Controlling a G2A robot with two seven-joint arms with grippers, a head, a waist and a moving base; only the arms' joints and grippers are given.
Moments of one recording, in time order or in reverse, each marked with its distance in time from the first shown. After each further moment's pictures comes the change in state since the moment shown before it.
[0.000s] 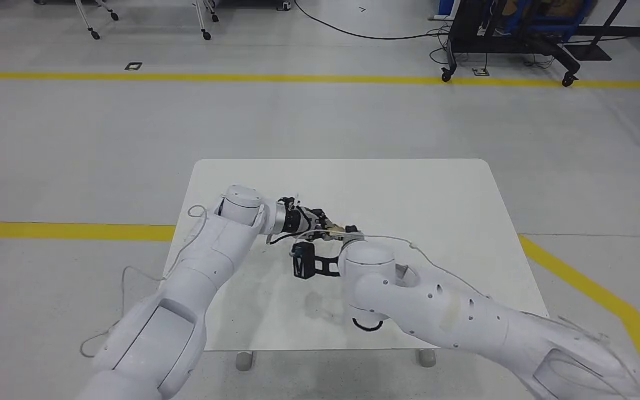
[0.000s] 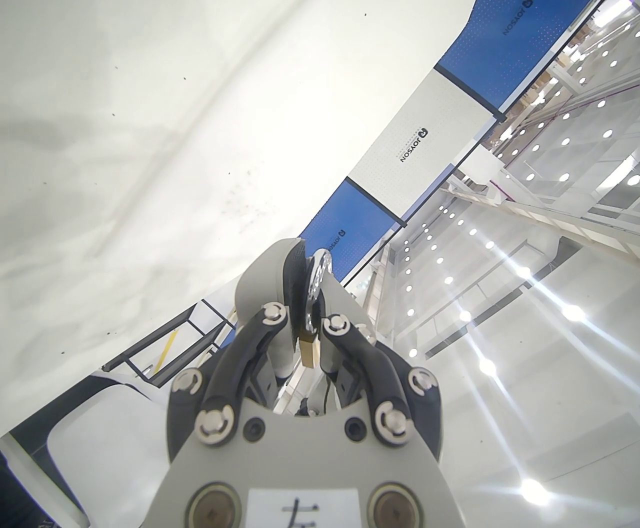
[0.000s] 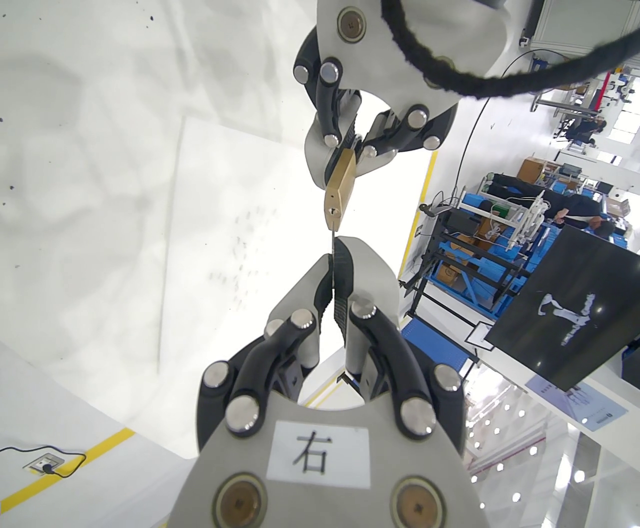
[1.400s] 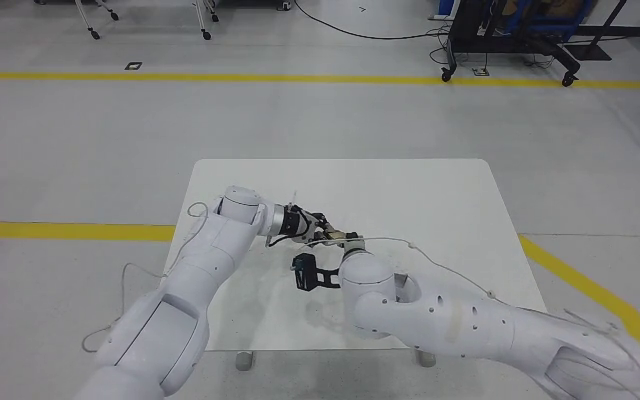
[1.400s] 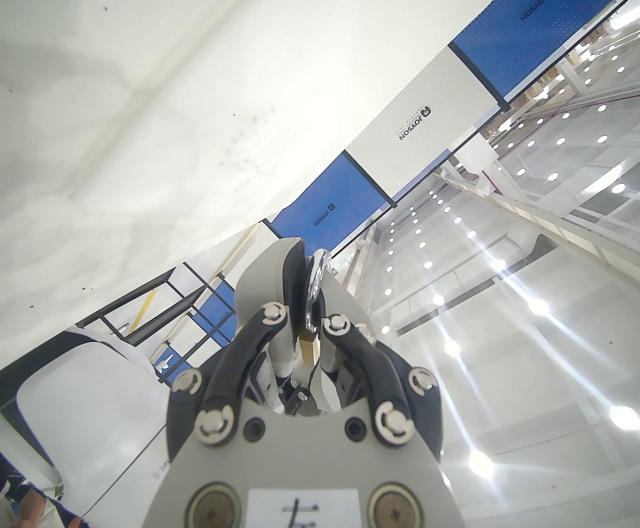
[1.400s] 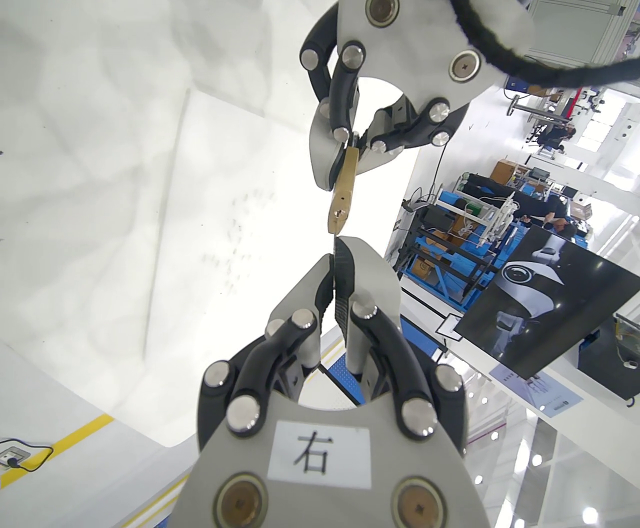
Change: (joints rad) left arm -0.028 -0.019 0.009 0.077 -0.035 0.071 -0.119; right arm 0.058 0.046 -0.120 -0.063 -0.005 0.039 0.039
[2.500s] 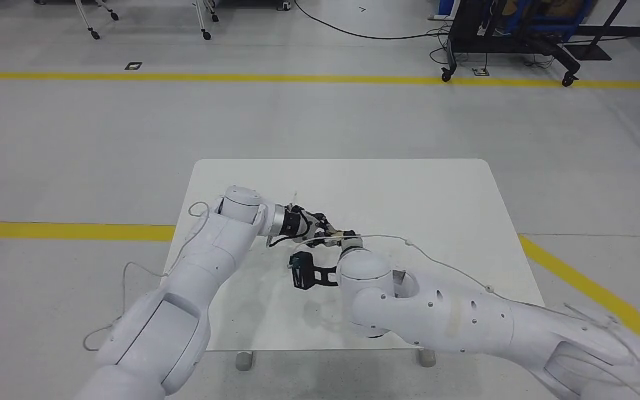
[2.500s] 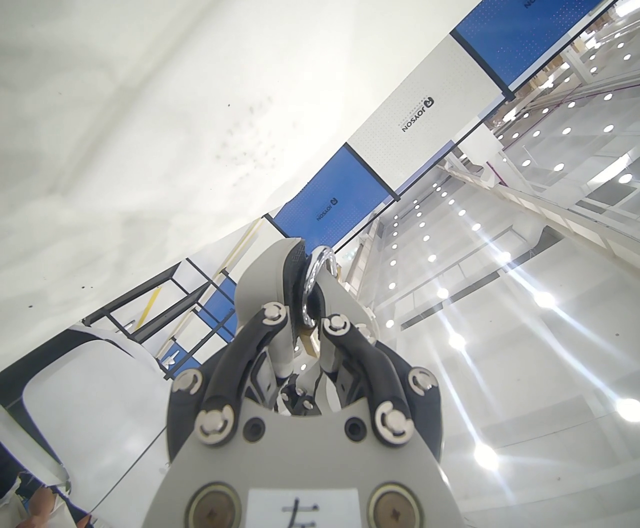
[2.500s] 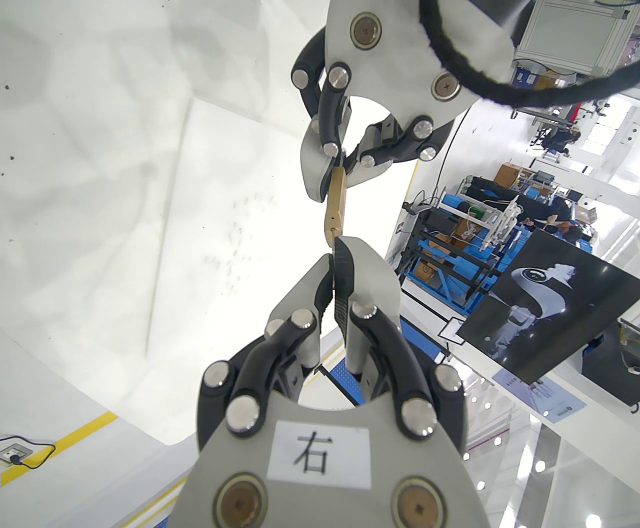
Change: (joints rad) left arm -0.006 -0.006 0.003 0.015 0.008 -0.021 -0.026; right arm 0.029 -0.007 -0.007 -0.004 0.046 0.000 0.000
